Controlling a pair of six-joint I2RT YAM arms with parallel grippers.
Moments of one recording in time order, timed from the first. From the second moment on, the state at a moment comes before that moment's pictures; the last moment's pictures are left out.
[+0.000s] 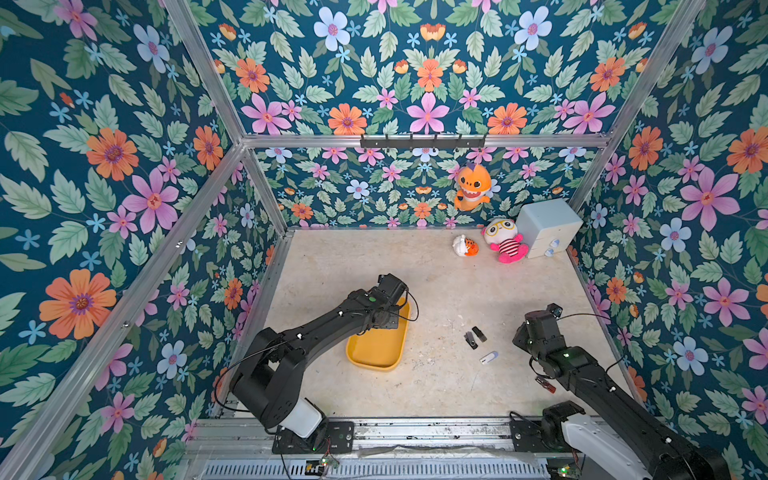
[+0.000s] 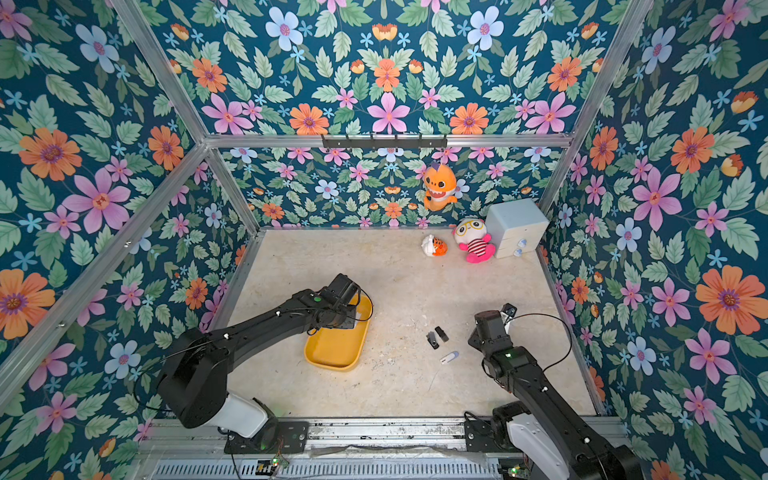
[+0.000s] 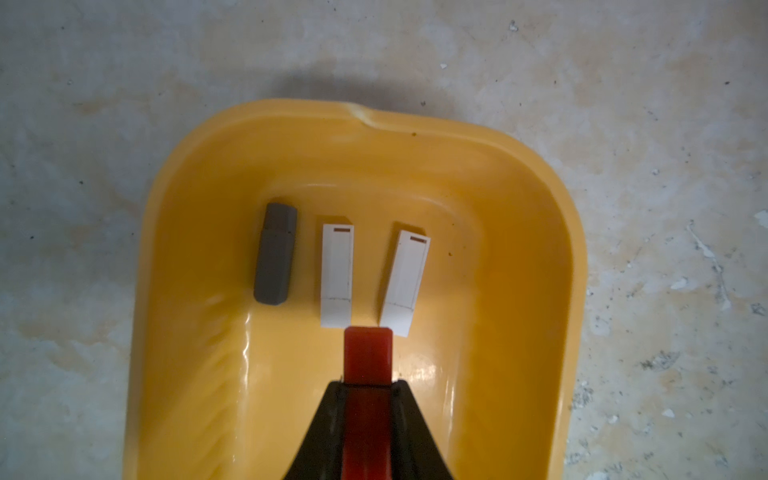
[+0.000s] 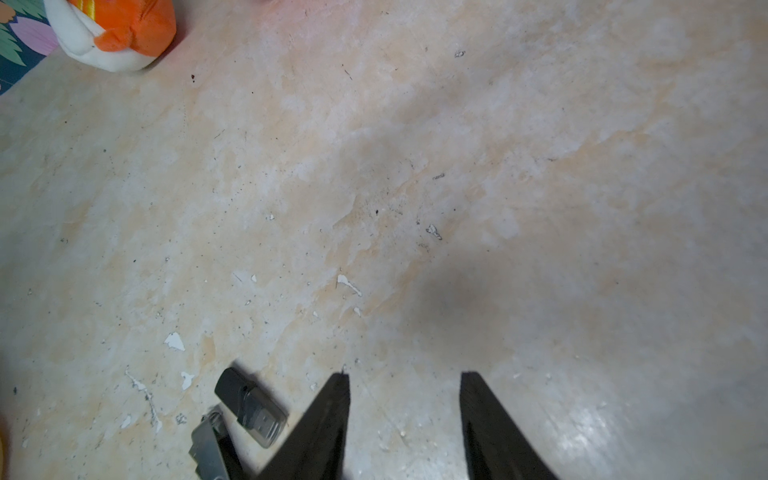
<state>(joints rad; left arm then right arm) -0.70 1.55 1.03 -0.64 -0.21 -0.50 0.34 0.87 0.42 -0.44 0.28 0.76</state>
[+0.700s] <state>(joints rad) -0.69 1.70 1.01 -0.45 -0.04 -0.44 0.34 0.88 0.42 -0.44 0.27 0.76</state>
